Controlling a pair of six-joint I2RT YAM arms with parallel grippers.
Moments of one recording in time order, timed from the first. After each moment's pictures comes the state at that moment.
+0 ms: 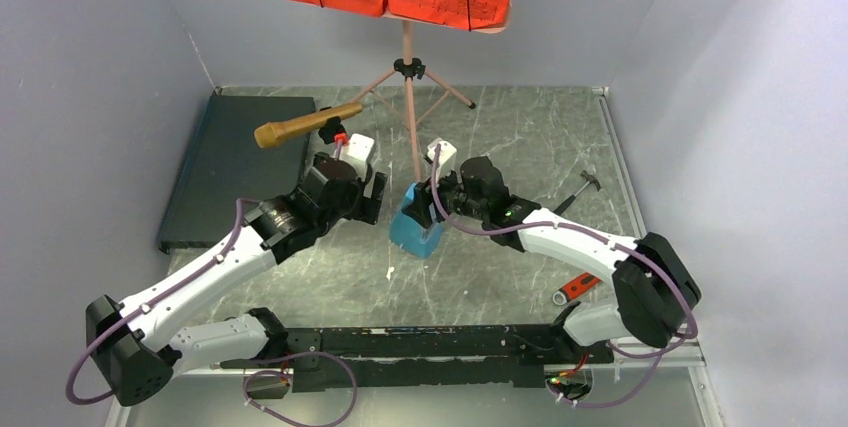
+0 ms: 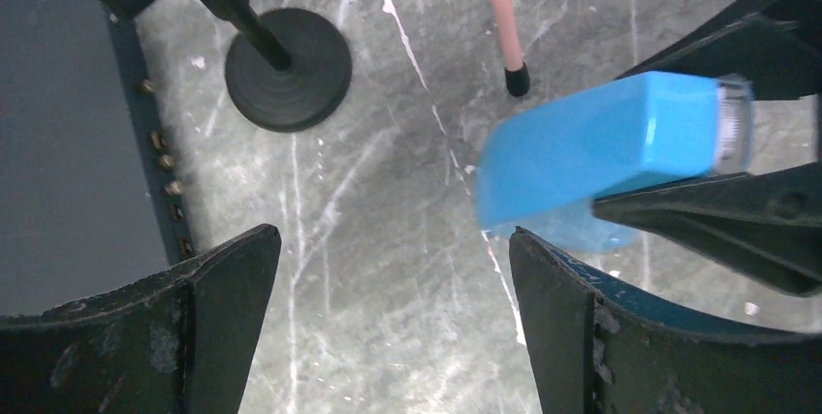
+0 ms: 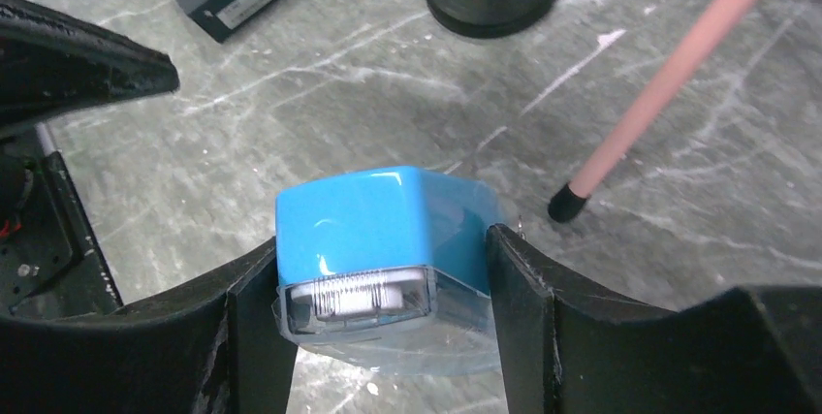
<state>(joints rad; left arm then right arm) -0.78 1.06 0.98 -0.51 -0.38 -0.23 0.74 1.39 0.79 0.23 -0.27 0.13</state>
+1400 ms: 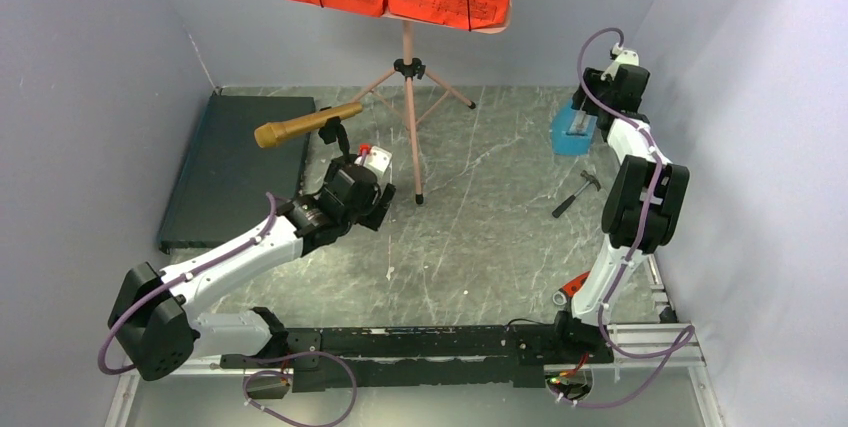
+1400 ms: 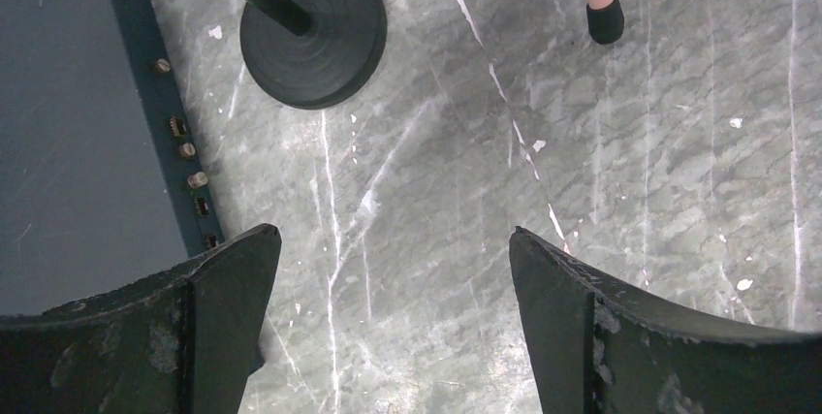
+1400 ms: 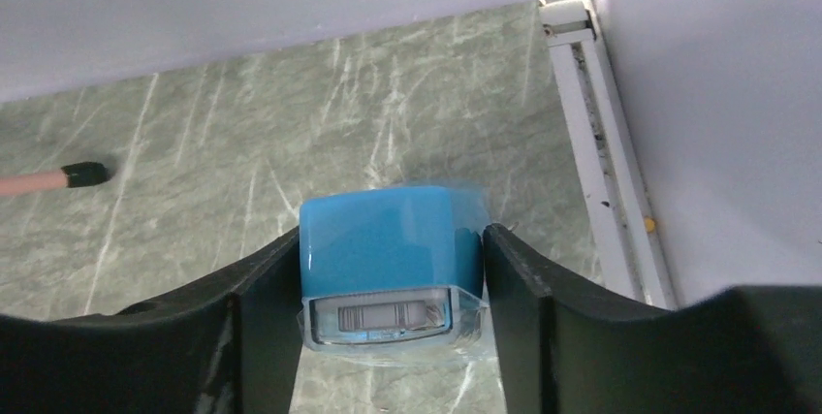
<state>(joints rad) -0.78 1.22 0.88 -0.38 -0.45 -0.10 -0.25 1.95 1.51 0.04 -0.16 0.06</state>
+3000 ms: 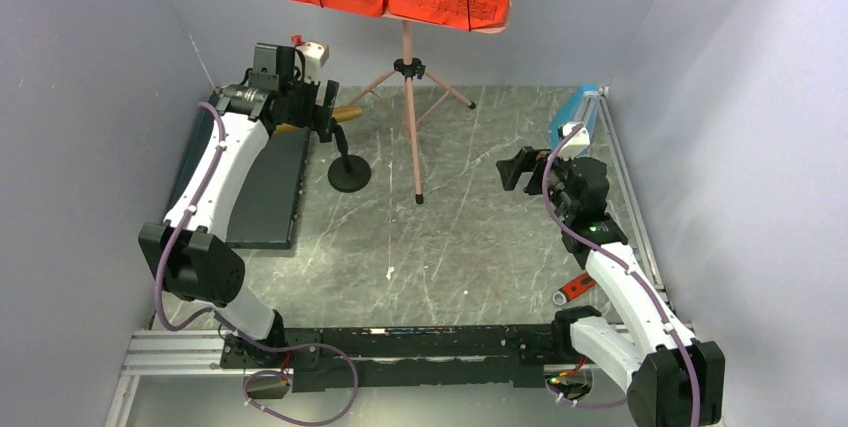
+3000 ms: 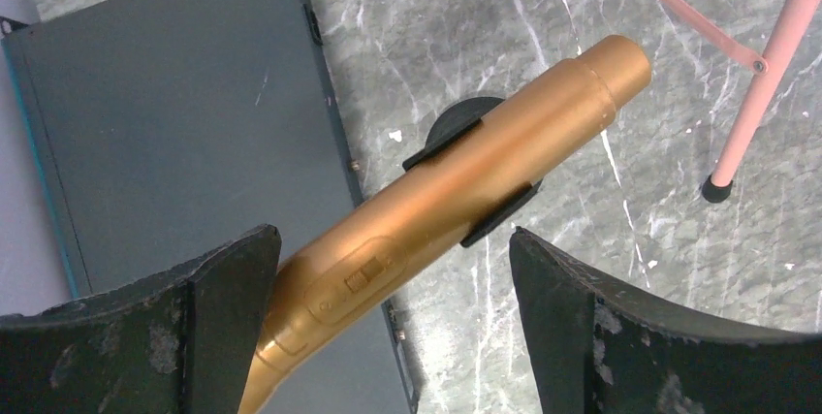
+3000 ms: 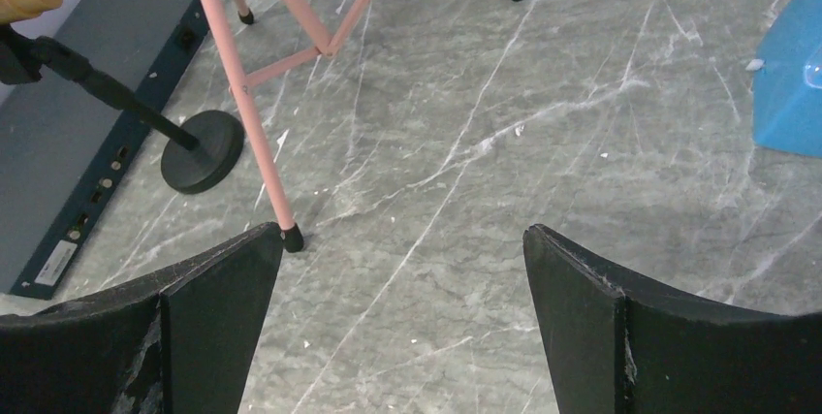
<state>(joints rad) -0.21 1.58 1.68 -0.79 -0.03 0.12 0.17 0.93 0.61 0.11 -0.19 0.29</state>
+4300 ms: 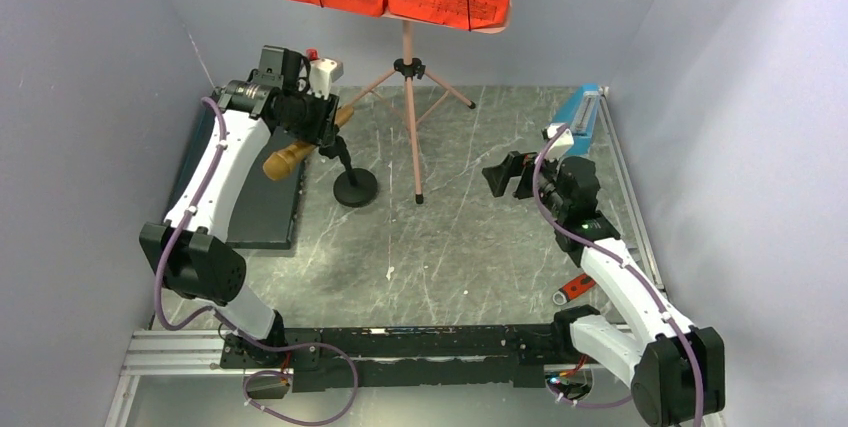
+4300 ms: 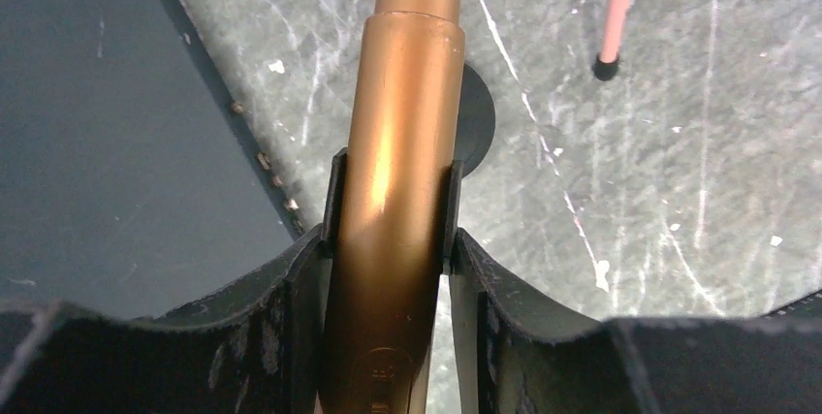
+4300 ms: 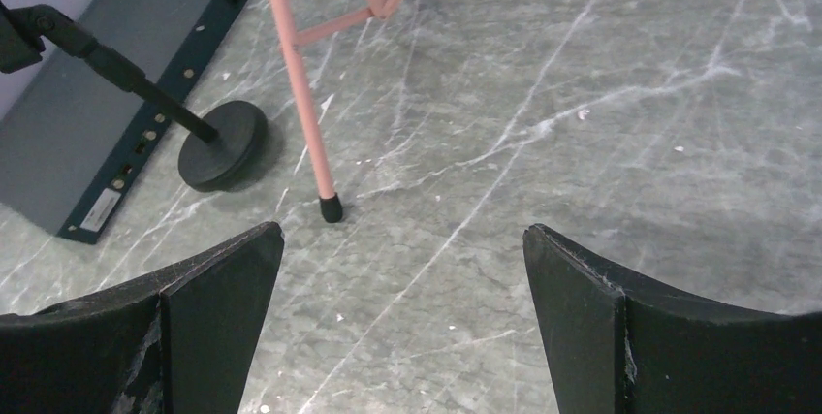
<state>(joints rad) -0.21 1.61 1.72 -0.99 0.19 0.17 0.22 0.96 0.60 0.13 -0.25 0.30</state>
